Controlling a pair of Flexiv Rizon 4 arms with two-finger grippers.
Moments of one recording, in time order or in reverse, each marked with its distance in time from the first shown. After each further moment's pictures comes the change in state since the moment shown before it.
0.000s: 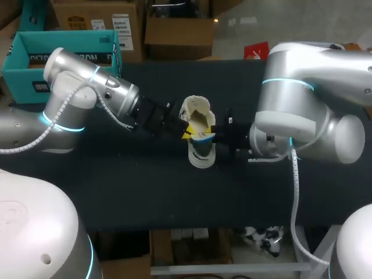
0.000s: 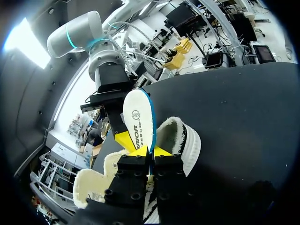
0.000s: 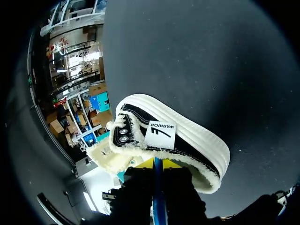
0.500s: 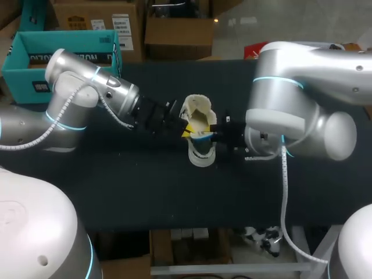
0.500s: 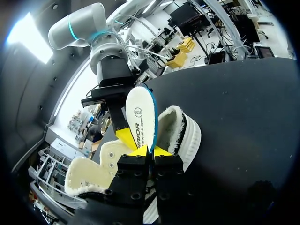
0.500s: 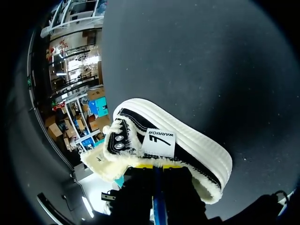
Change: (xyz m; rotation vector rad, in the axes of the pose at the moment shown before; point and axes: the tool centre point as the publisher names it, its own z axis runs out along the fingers) left arm 0.001 0.018 0.001 -0.008 -0.008 -0.032; right arm 0.001 0.010 0.013 -0.050 -0.015 0.007
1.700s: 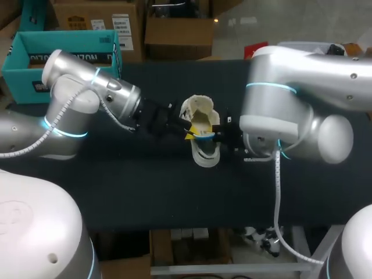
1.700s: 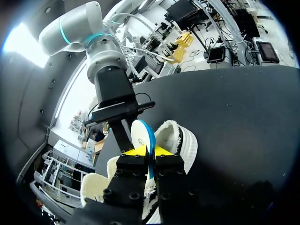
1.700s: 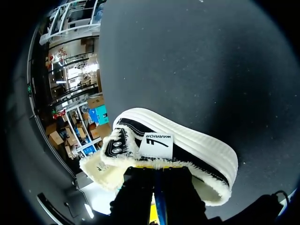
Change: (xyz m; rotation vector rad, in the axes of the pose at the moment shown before) left arm -0.005 -0.031 0.003 -0.061 -0.004 0.050; right arm -0.002 0.010 0.001 -0.059 0.009 0.040
